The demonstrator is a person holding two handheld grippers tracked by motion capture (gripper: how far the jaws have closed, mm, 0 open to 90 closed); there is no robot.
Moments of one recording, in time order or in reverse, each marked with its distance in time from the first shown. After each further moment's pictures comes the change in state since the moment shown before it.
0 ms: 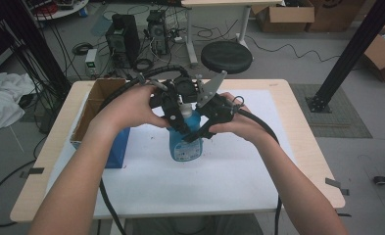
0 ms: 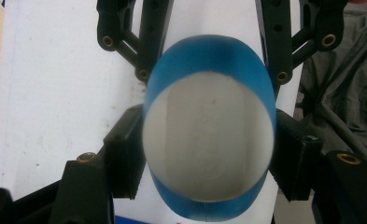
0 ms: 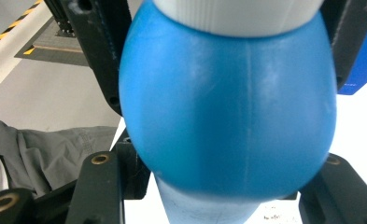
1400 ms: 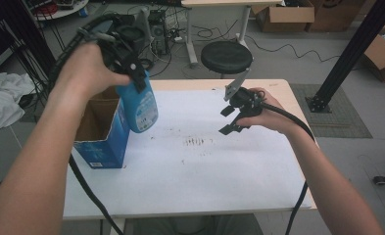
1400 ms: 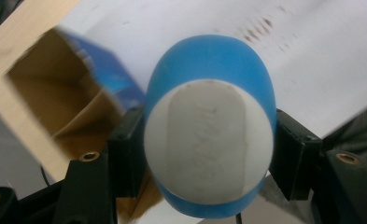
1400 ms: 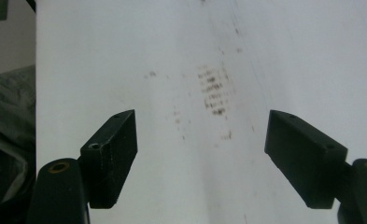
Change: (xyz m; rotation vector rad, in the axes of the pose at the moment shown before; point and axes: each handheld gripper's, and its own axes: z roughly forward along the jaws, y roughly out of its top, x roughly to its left) left arm 0.071 -0.066 -0.097 0.112 0.189 -0.764; right arm -0.020 -0.065 -0.056 0.301 -0.248 0.263
